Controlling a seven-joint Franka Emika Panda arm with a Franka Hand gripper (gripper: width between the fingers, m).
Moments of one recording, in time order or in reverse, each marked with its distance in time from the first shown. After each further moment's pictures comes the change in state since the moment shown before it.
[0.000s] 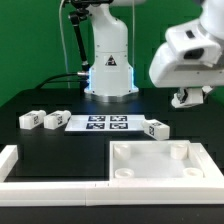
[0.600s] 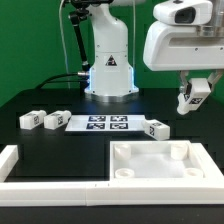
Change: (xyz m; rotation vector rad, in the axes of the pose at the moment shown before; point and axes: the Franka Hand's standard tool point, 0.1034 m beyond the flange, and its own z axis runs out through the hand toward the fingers) arm 0.033 0.018 -0.047 0.016 0.421 0.007
